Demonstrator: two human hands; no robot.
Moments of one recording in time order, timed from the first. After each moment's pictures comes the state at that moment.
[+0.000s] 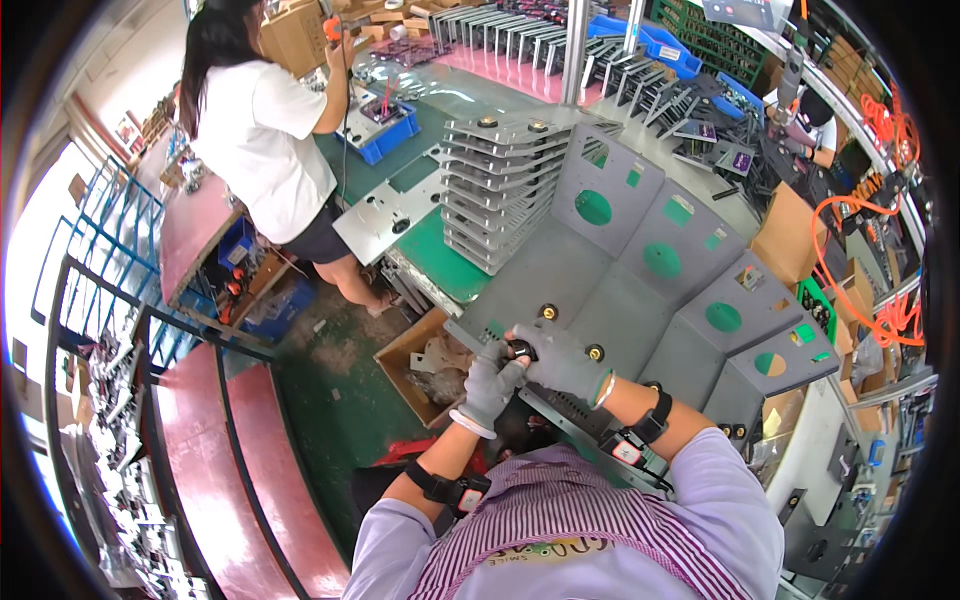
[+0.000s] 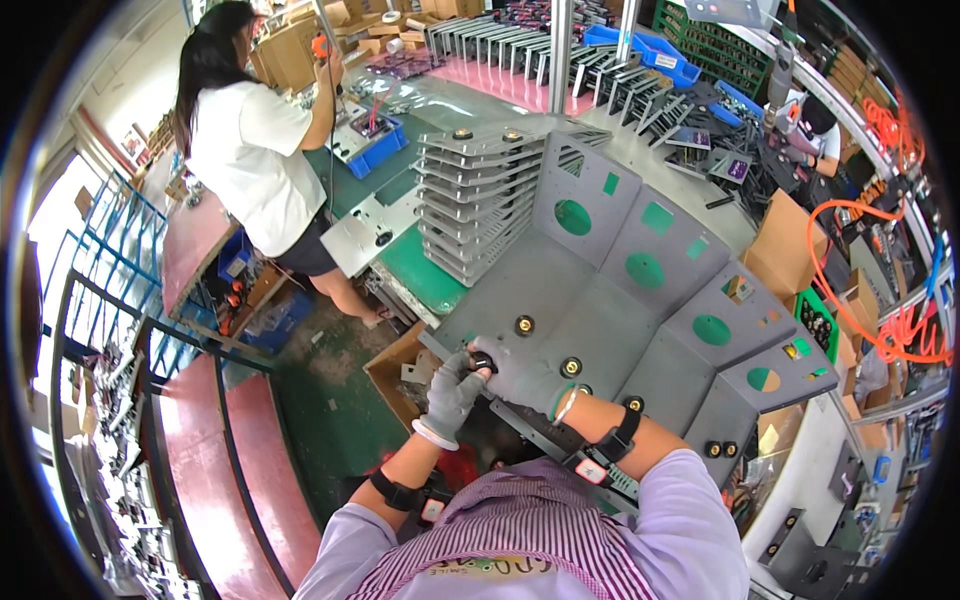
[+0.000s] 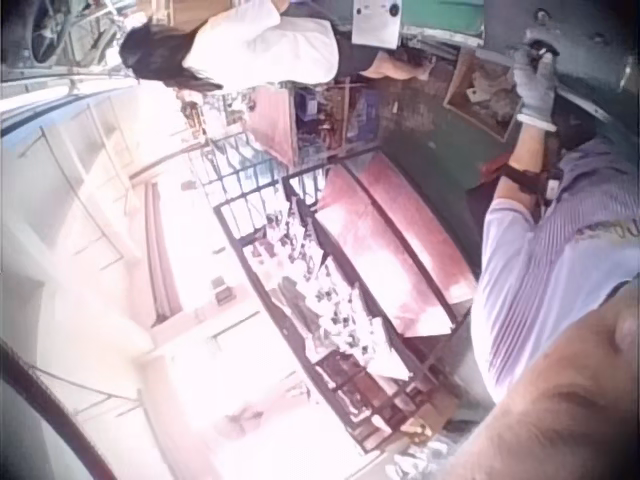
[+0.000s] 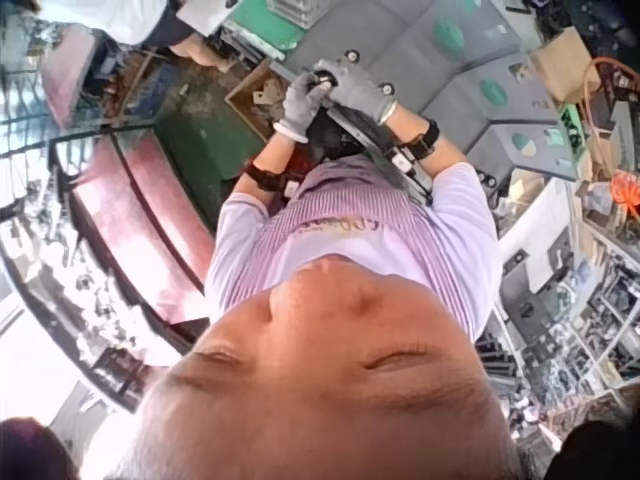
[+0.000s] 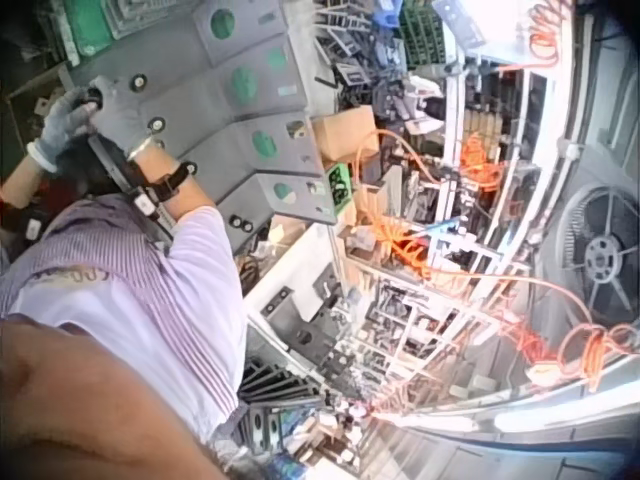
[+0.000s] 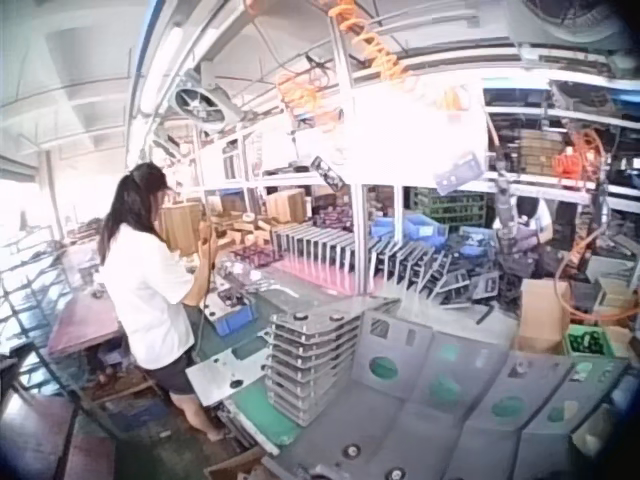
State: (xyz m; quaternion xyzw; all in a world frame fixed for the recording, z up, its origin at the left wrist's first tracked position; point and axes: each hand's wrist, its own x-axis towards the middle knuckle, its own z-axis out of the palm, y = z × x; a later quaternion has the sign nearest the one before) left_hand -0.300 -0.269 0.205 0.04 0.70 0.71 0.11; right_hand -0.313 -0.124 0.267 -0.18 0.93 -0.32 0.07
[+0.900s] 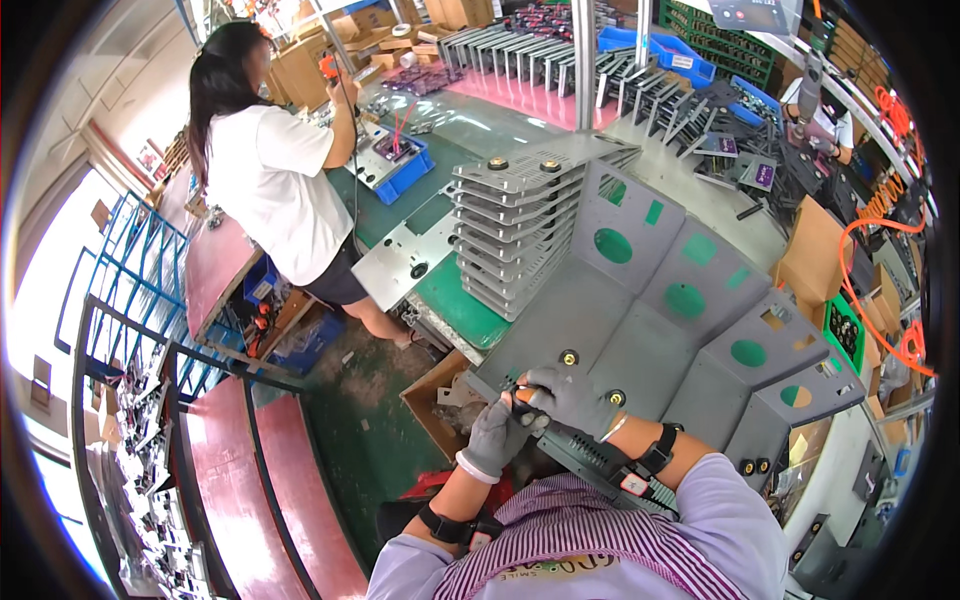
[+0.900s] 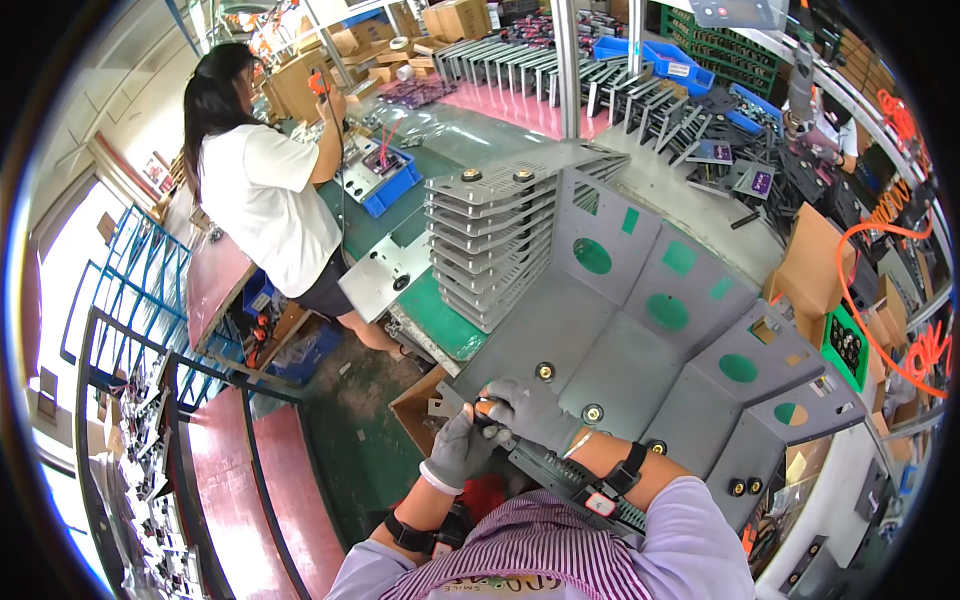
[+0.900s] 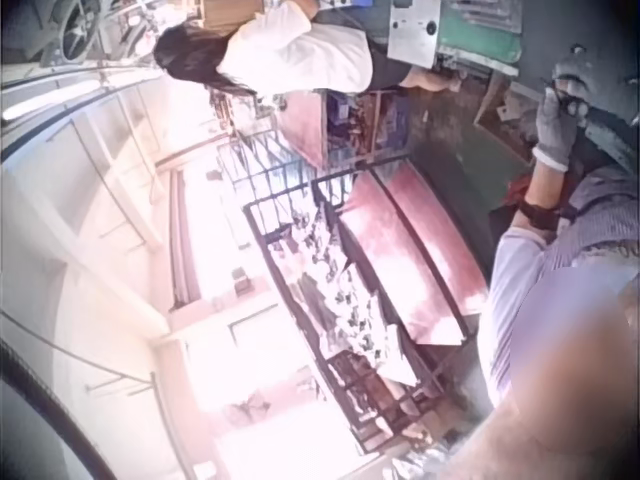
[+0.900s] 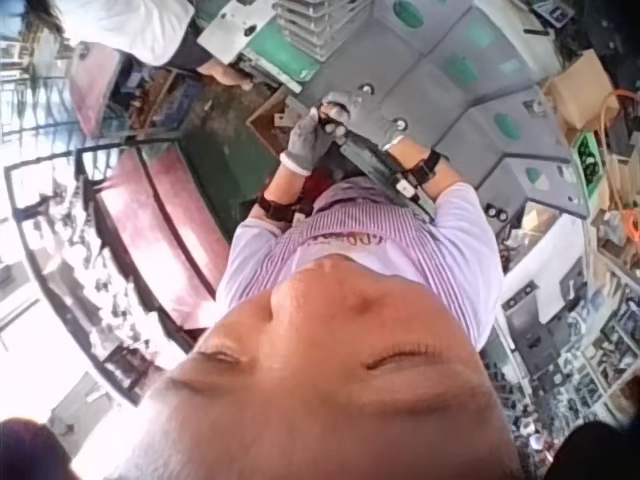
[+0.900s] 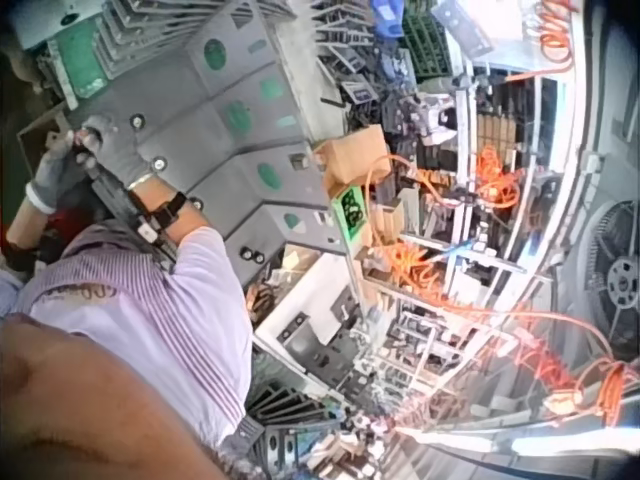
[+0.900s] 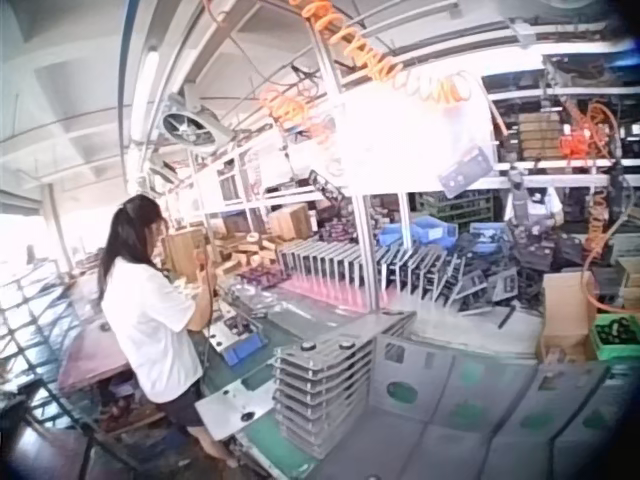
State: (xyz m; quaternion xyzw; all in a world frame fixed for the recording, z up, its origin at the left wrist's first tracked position) left_hand -0.316 -0.270 0.227 -0.06 0.25 0.93 0.28; right_hand -0.349 -0.114 0.232 -0.23 0.87 -0.44 -0.04
